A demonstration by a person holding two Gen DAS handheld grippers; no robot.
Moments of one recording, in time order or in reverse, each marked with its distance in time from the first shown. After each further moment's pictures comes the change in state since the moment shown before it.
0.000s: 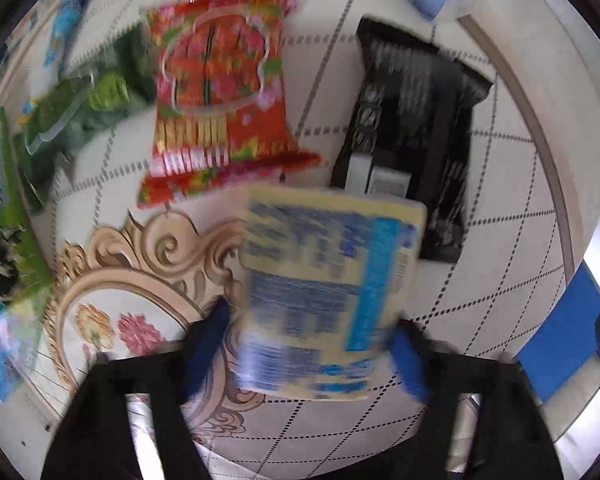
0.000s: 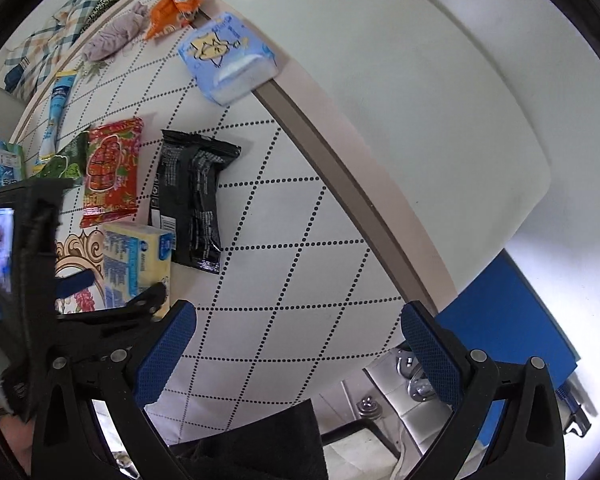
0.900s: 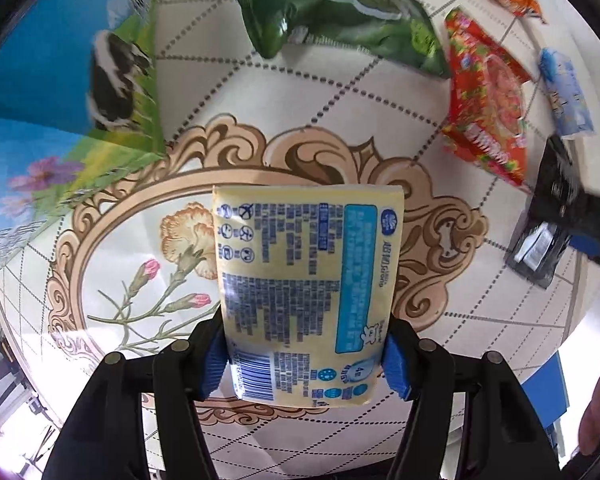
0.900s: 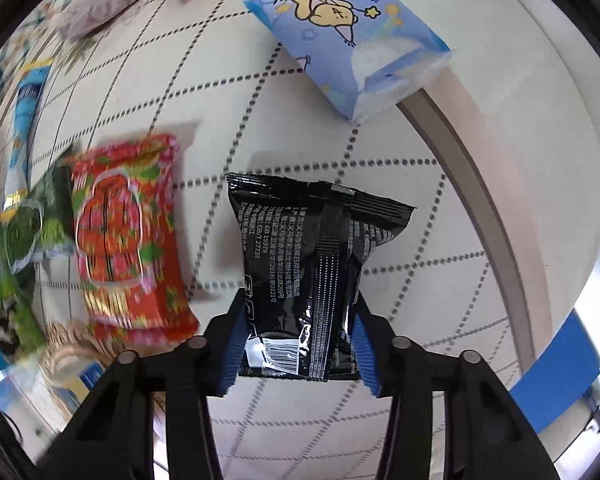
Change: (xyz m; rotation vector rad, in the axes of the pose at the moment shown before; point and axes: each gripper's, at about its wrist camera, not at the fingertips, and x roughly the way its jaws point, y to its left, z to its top) left arm -0.003 0.134 -0.061 -0.364 -0.082 -0.071; right arm 0.074 0.113 0.062 0.000 0.045 -0.022
